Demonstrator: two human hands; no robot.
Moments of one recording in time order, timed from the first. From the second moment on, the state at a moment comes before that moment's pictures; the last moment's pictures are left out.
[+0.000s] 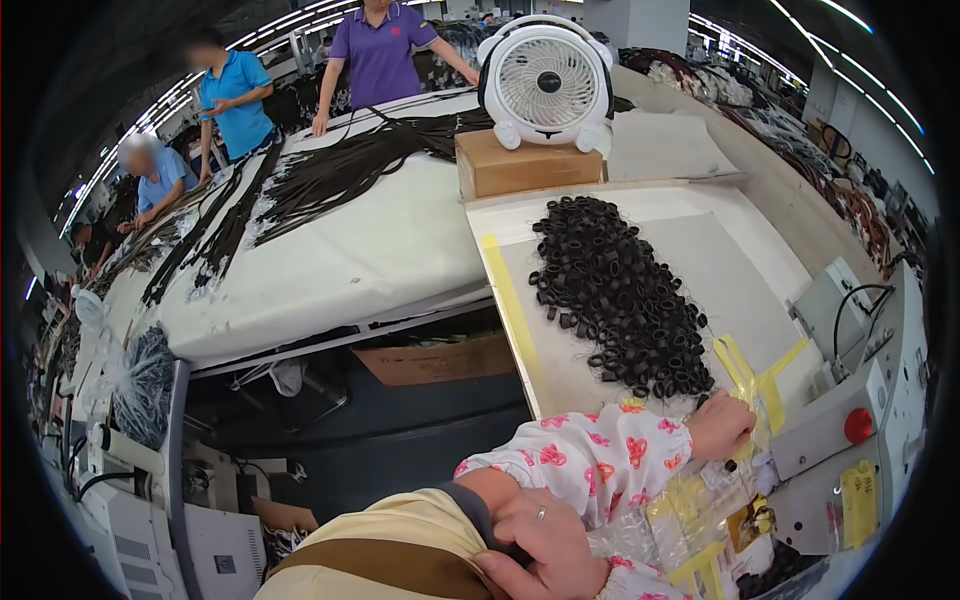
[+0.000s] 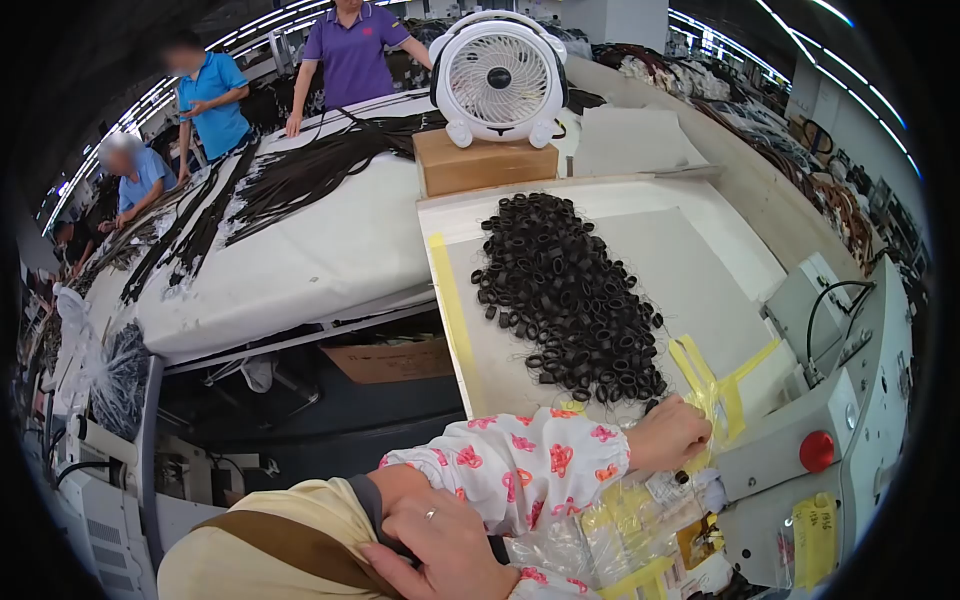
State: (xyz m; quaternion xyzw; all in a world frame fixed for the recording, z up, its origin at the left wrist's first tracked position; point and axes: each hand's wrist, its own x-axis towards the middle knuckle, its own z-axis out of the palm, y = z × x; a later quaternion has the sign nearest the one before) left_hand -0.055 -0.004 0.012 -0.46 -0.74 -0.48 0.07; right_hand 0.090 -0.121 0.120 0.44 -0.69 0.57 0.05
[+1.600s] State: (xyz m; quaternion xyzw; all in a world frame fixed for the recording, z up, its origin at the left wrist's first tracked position) left_hand -0.127 -0.032 0.038 -0.15 -0.34 -0.84 -0.39; right_hand 0.103 -0.100 0.072 0.54 -0.70 0.37 0.30
